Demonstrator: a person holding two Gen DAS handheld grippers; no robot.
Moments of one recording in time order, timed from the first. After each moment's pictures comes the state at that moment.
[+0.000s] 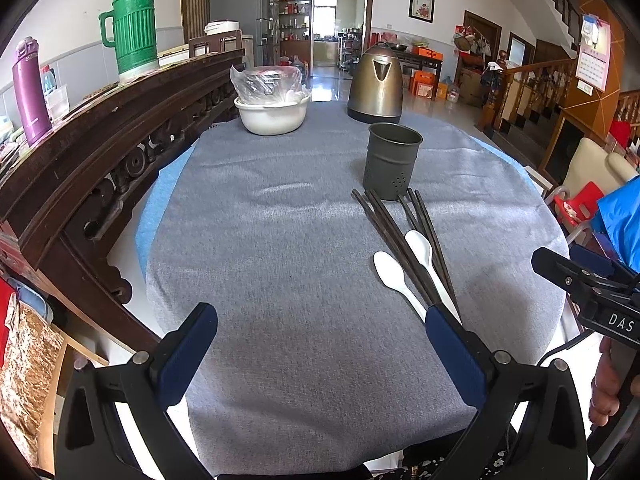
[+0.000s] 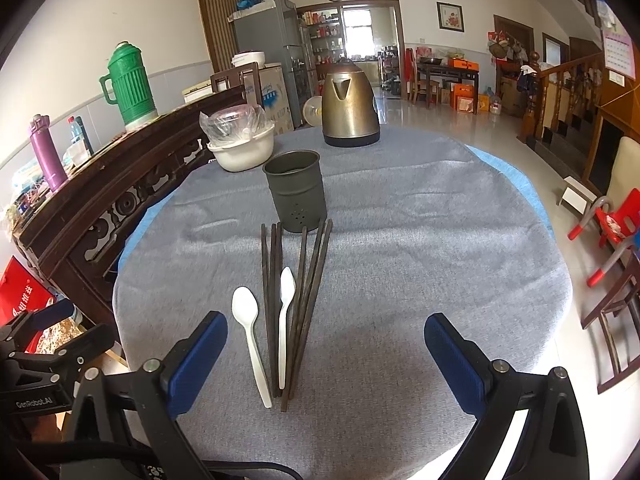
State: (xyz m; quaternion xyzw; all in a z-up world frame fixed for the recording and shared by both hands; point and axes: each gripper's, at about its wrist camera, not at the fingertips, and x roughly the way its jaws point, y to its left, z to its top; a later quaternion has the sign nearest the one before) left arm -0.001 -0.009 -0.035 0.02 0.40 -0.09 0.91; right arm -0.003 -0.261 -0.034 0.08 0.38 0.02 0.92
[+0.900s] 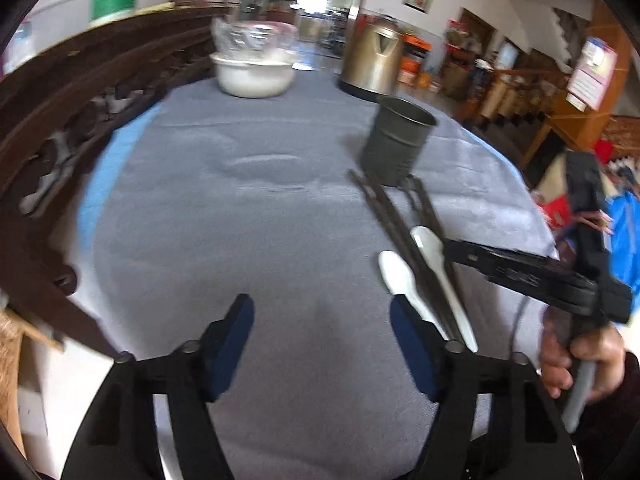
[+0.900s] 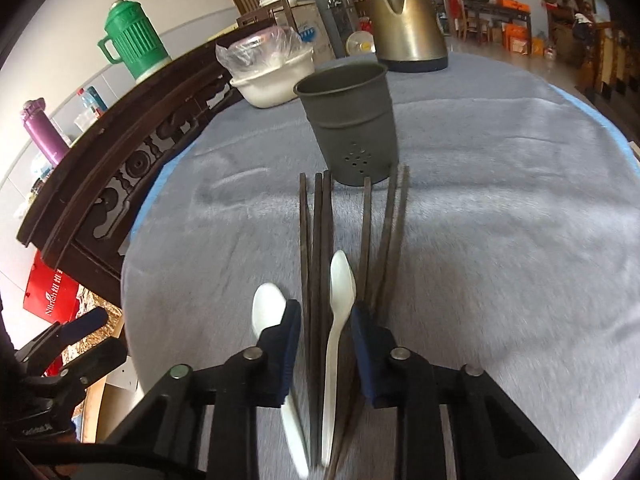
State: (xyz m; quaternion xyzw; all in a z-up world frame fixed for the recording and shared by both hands) left arm 0.062 0.008 -0.083 -0.04 0.45 -0.16 0.88; right arm 0.105 -0.227 -0.109 0.11 0.48 0.13 0.86
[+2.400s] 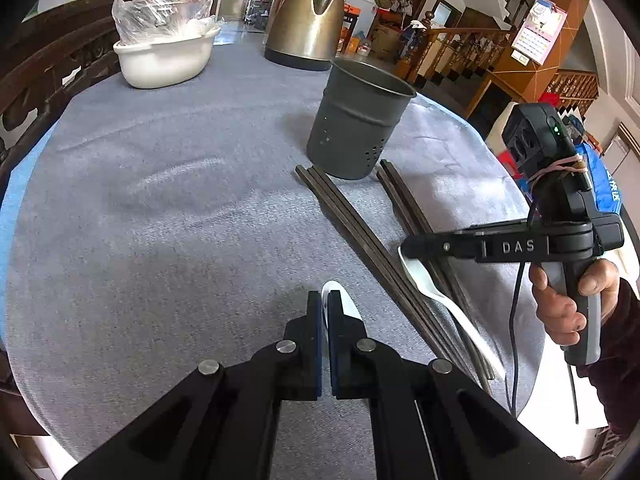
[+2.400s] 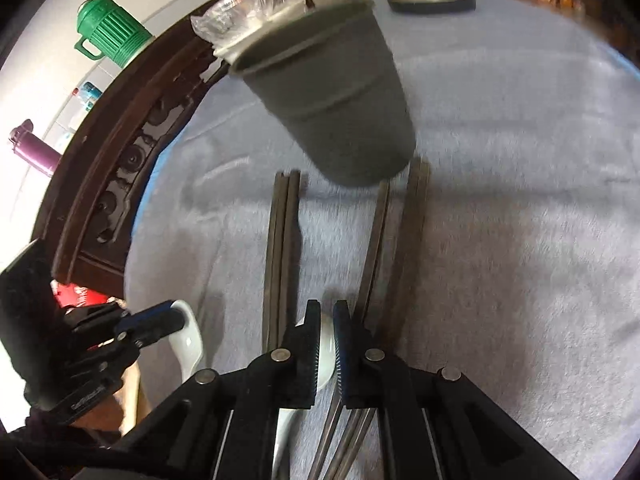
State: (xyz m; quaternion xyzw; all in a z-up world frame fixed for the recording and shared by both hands) left arm 0.141 -0.014 -0.115 -0.01 0.47 -0.28 0.83; right arm 0.176 -0.244 -0.140 0.16 0.56 0.20 0.79
